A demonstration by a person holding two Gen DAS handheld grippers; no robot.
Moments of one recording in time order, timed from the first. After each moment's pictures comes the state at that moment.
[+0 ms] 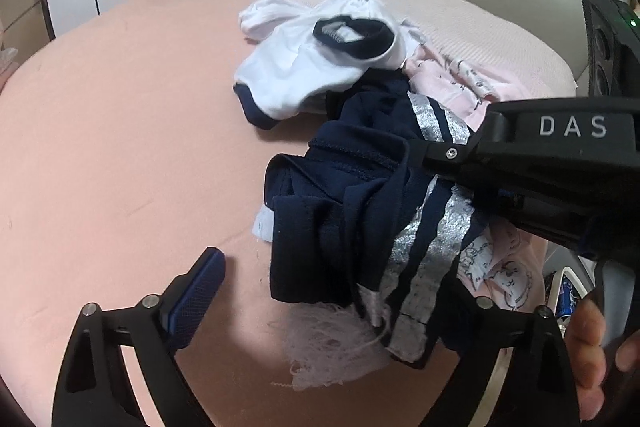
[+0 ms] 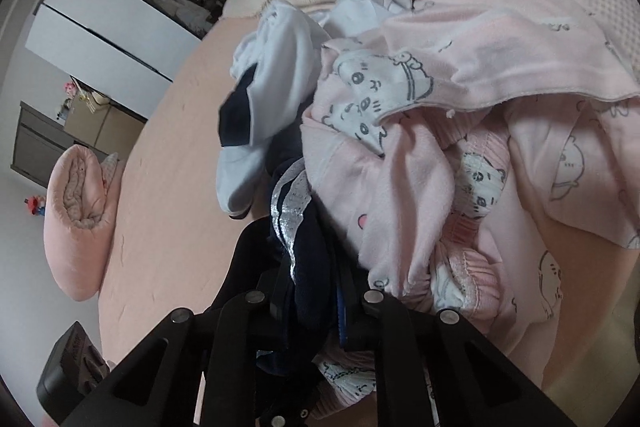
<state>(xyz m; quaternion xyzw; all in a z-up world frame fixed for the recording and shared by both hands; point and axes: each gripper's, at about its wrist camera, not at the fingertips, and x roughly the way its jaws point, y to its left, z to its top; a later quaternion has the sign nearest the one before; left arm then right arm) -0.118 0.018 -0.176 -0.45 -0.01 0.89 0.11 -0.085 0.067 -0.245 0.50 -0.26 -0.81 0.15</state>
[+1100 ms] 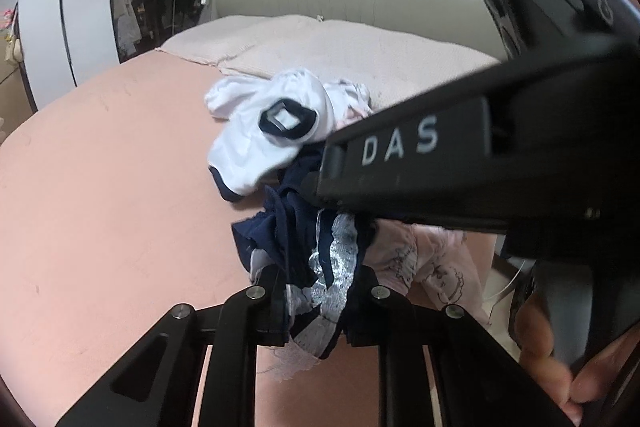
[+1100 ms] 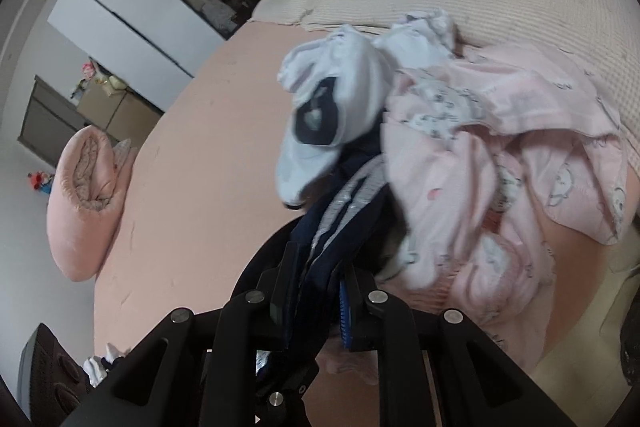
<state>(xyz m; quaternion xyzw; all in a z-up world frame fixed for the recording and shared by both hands) -0.071 0.039 -0.101 -0.36 0.04 0.91 0.17 -0.077 0.062 -0.201 0.48 -0.23 -0.83 0.18</state>
